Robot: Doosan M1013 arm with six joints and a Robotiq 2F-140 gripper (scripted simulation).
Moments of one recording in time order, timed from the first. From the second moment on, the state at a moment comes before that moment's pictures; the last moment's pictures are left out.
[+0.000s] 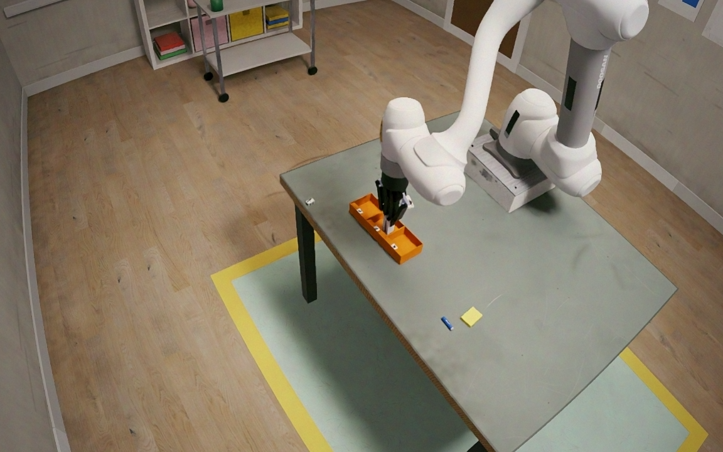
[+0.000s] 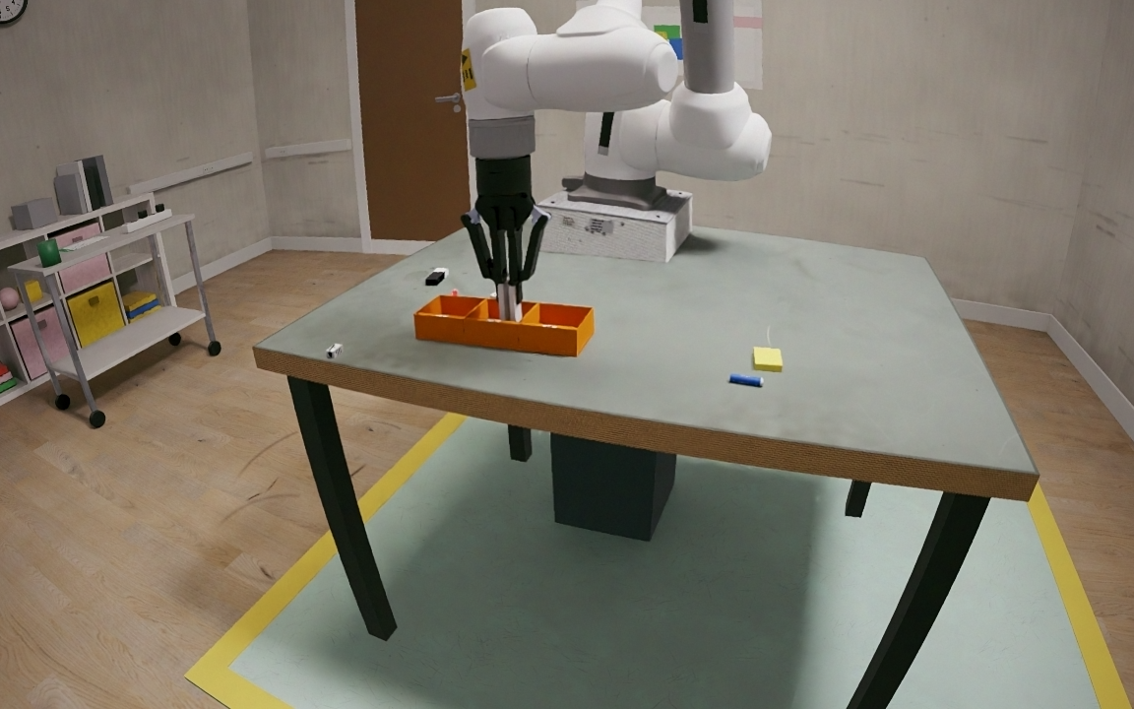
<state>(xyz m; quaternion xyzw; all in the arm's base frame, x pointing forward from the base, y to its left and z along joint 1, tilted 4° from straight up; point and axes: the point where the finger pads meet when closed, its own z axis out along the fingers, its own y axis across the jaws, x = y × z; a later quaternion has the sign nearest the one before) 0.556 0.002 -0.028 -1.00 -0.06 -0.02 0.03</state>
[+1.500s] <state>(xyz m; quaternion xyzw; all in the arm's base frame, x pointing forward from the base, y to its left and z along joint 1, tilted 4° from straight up) 0.554 0.003 -0.015 -1.00 -0.06 -0.02 0.03</state>
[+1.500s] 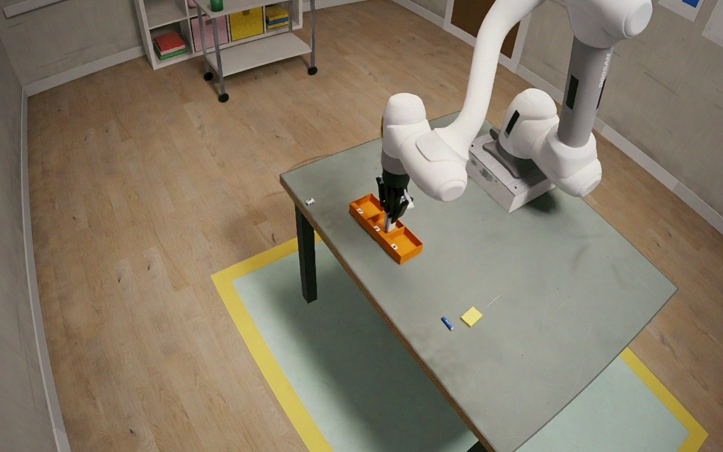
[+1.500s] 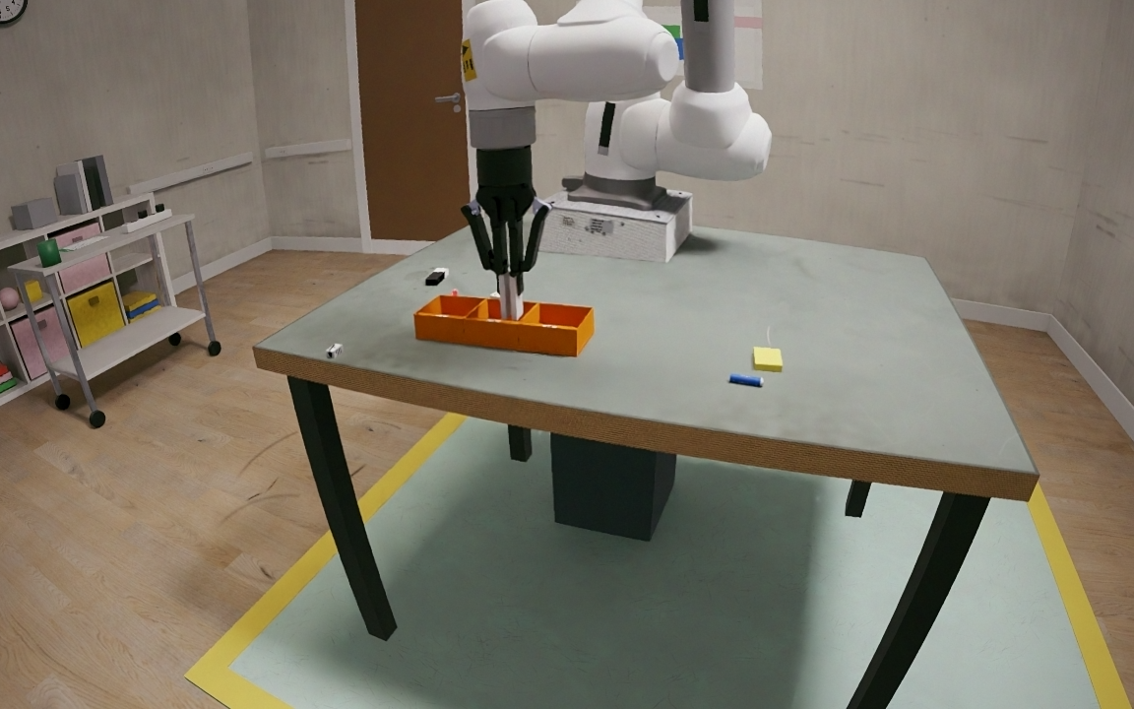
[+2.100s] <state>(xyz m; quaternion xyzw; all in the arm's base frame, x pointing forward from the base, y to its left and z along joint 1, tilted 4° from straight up) 0.554 0.004 0.014 -1.00 -0.06 -0.02 0.03</state>
